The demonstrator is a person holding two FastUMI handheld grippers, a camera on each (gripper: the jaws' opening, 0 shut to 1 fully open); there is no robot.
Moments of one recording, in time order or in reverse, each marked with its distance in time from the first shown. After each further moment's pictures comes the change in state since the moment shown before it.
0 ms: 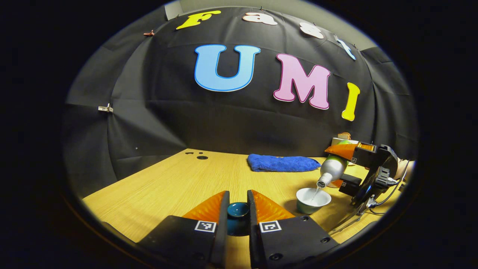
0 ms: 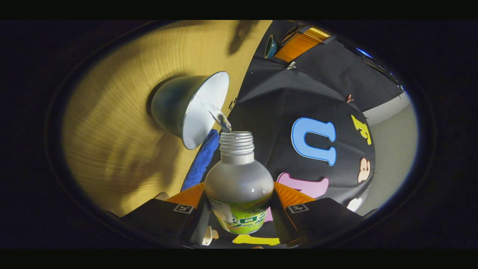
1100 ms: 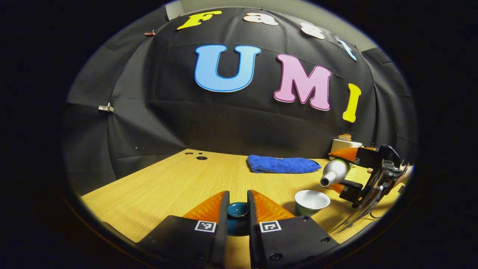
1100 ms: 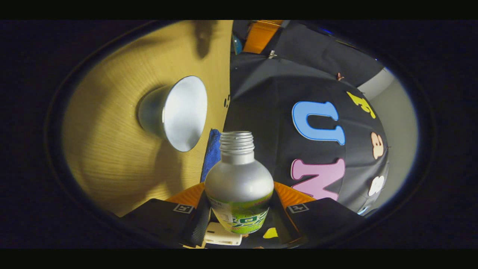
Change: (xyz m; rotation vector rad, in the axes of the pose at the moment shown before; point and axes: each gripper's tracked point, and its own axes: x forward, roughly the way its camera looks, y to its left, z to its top) left arm 0.003 -0.003 0.001 -0.009 -0.008 0.011; right arm -0.005 0.009 -0.004 0.207 0.050 0.060
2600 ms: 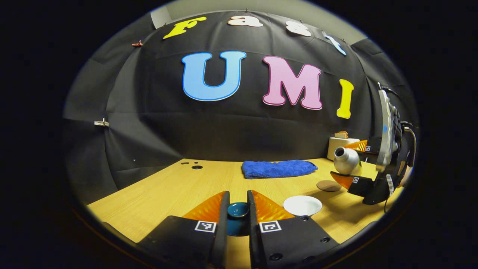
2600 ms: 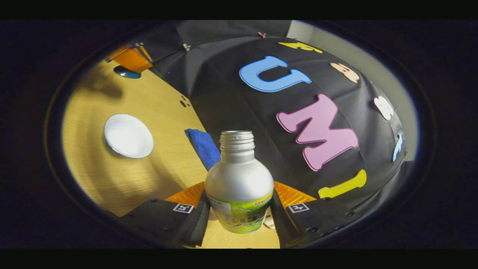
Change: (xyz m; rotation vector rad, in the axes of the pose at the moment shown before) left arm 0.001 -0.027 0.020 0.080 -0.043 -0.002; right arm -0.033 -0.020 -0.047 0.612 0.192 -0.008
